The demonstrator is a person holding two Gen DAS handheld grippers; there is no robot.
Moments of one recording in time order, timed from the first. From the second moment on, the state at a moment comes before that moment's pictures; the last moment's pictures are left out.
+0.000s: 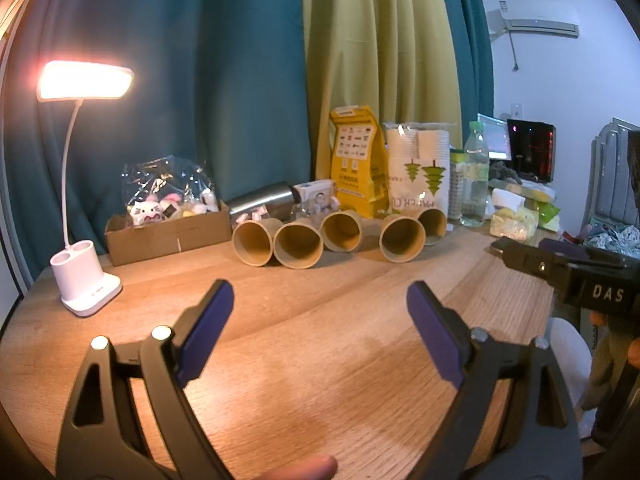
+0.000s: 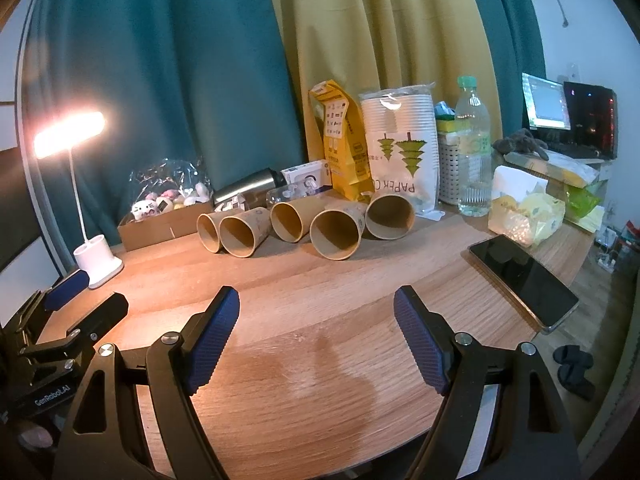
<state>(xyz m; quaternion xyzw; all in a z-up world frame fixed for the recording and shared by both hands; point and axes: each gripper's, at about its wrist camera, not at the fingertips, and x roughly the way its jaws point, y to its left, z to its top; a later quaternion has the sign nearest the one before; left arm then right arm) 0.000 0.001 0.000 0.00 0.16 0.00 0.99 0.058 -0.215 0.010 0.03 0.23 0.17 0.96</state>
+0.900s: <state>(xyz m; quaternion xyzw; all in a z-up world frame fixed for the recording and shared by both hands) 0.000 0.001 -0.007 0.00 0.16 0.00 0.99 0.056 -0.208 0.016 0.02 0.23 0.16 0.96</state>
